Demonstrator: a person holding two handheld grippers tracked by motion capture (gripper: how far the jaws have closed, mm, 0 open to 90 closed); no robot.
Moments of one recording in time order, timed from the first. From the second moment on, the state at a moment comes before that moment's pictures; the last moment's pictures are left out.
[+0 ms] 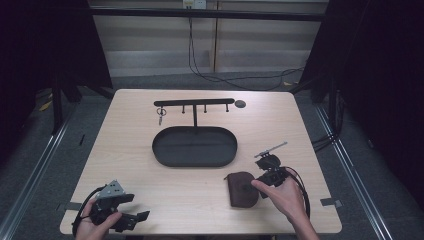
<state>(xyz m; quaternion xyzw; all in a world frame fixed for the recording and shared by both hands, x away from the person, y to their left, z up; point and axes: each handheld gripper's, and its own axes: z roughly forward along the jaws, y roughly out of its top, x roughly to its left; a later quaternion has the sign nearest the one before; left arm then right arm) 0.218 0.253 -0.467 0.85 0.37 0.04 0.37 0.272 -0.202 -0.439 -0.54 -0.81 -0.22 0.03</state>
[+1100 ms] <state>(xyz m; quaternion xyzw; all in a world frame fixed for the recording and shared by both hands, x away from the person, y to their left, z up) 0.217 0.250 -0.468 0.86 0.36 0.03 0.37 0.310 -0.172 -0.463 -0.53 -0.84 -0.12 0.05</state>
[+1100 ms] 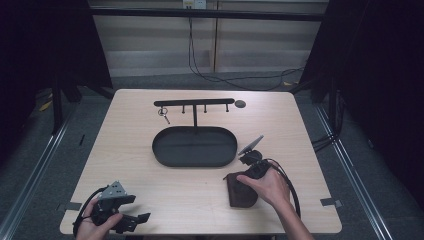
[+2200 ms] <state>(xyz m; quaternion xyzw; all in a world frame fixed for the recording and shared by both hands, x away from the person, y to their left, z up) 0.217 0.250 -0.468 0.86 0.36 0.03 0.37 0.313 -0.176 -0.428 -0.54 -0.82 -0.16 0.04</state>
